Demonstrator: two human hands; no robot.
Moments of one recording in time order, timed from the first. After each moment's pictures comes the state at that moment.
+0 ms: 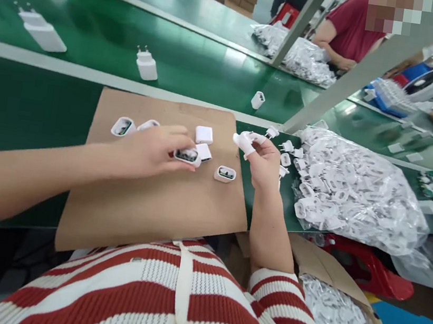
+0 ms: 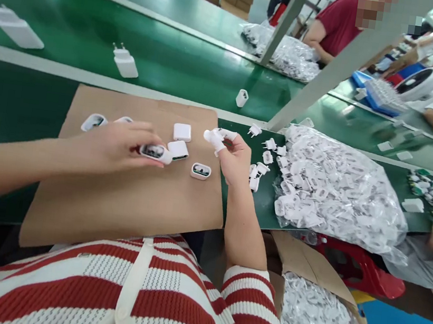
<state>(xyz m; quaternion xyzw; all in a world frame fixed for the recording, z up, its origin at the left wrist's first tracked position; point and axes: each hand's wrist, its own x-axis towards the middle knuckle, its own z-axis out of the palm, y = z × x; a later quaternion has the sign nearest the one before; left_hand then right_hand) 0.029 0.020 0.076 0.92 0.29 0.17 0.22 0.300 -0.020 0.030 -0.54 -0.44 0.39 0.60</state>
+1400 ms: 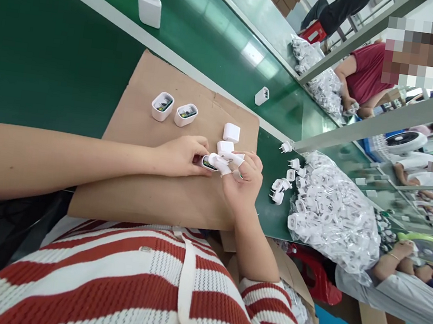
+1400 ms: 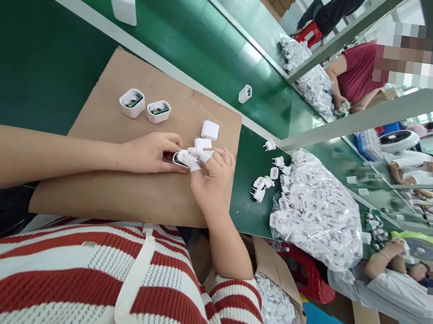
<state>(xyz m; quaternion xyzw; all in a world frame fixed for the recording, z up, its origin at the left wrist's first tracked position) 0.019 -0.011 0.001 0.80 0.32 0.26 0.43 0.222 -0.067 0.020 -0.53 -0.77 0.03 0.35</state>
